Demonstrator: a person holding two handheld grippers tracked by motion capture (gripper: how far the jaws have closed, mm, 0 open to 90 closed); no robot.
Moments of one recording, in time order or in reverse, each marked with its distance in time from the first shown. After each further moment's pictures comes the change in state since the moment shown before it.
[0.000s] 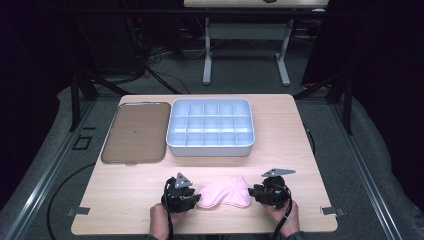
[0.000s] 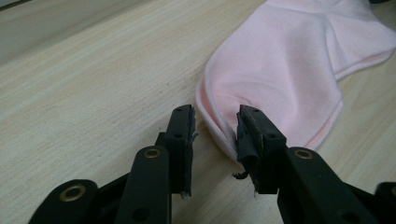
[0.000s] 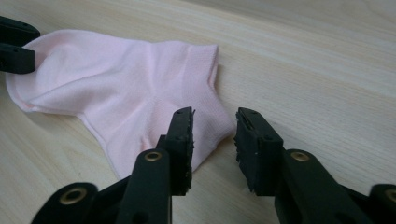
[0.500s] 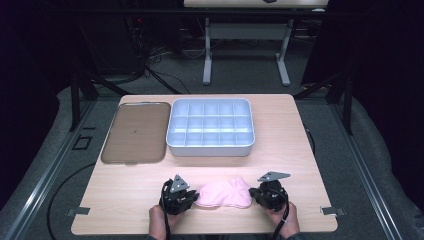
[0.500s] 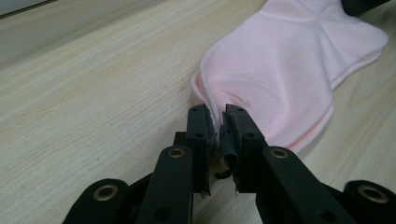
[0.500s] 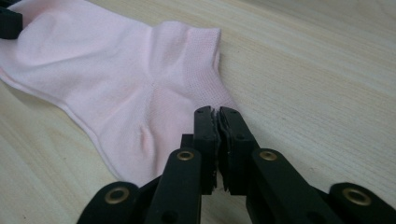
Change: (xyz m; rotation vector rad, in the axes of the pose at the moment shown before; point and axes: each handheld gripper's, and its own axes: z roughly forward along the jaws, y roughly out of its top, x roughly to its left) left arm 0.007 -0.013 0.000 -0.090 -0.040 0.025; right arm 0.007 -0.006 0.004 0.010 -0.040 -0.083
